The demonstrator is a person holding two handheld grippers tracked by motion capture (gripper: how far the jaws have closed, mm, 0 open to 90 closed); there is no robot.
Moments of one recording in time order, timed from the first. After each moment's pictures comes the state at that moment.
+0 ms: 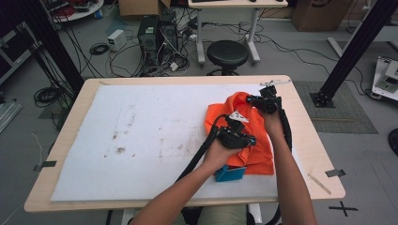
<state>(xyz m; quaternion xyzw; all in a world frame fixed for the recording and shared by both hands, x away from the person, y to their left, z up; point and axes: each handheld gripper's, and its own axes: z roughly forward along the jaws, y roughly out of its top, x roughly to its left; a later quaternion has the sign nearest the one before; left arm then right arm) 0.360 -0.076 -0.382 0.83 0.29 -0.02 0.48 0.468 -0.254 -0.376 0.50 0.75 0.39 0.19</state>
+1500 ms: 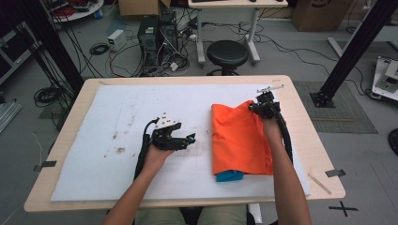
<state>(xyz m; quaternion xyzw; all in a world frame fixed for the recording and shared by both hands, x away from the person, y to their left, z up) 0.366 0.120 -0.425 0.77 0.36 0.15 0.51 0.468 -0.254 -0.398 0.52 0.77 0.31 0.21</state>
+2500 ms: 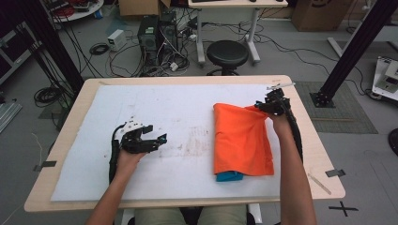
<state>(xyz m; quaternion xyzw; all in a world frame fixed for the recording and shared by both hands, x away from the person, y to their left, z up) 0.355 0.202 -0.435 0.74 0.41 0.17 0.51 0.481 -0.286 -0.397 0.51 0.77 0.30 0.24</state>
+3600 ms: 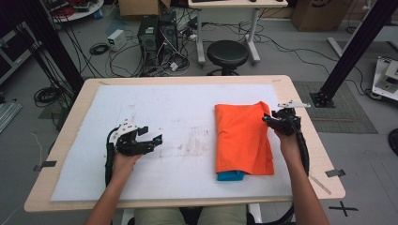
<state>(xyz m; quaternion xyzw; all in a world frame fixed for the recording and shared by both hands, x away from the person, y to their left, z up) 0.349 0.214 -0.440 0.72 0.42 0.18 0.52 0.400 -0.298 -0.398 0.52 0.73 0.34 0.27</state>
